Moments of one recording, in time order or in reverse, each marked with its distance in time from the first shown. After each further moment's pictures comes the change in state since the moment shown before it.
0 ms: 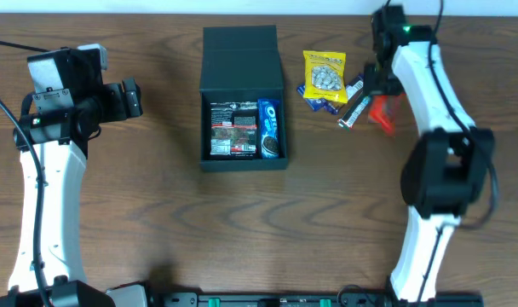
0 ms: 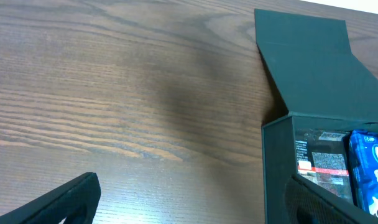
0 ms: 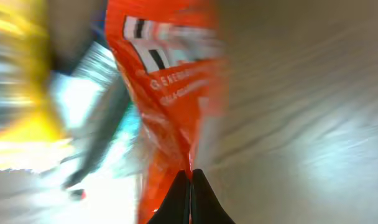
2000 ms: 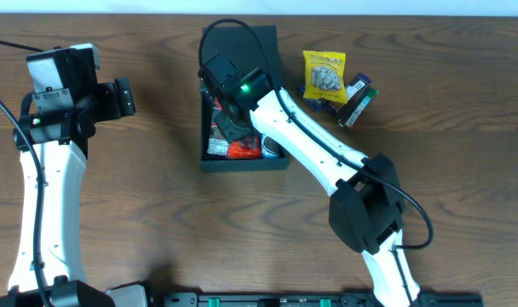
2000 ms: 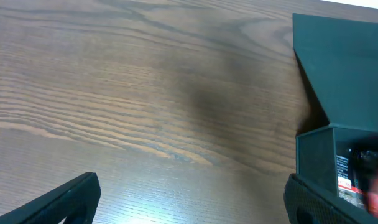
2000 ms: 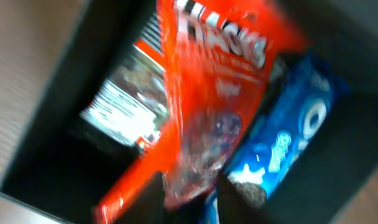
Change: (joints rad) left arm 0.000 0.000 0.000 0.016 -0.129 0.000; right arm 0.648 0.061 0.031 0.050 -0.207 -0.029
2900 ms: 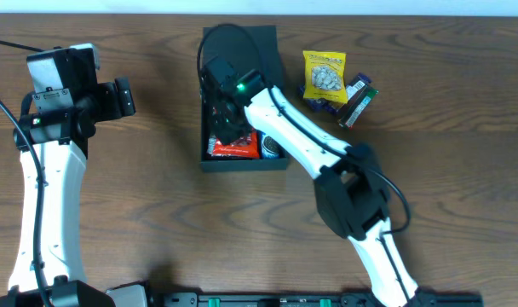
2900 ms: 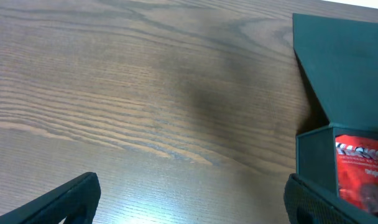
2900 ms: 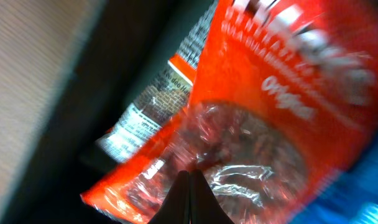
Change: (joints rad) left arm 0.000 0.000 0.000 0.000 0.000 0.000; right arm -0.024 0.141 0.025 0.063 -0.177 -0.034
